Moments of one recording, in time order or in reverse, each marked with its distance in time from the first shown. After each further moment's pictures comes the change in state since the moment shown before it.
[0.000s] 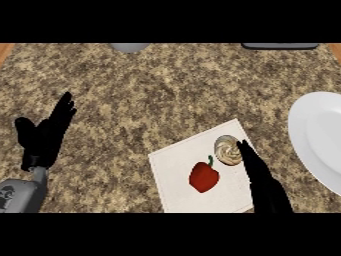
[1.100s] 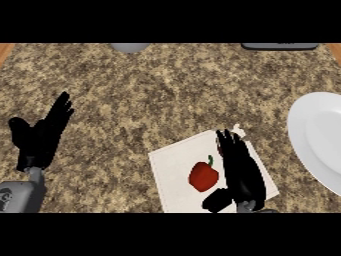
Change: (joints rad) left arm 0.016 -0.069 0.111 -0.022 -0.086 -0.097 0.033; right arm -0.225 0.159 -0.062 0.248 0.073 0.287 0.187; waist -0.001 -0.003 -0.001
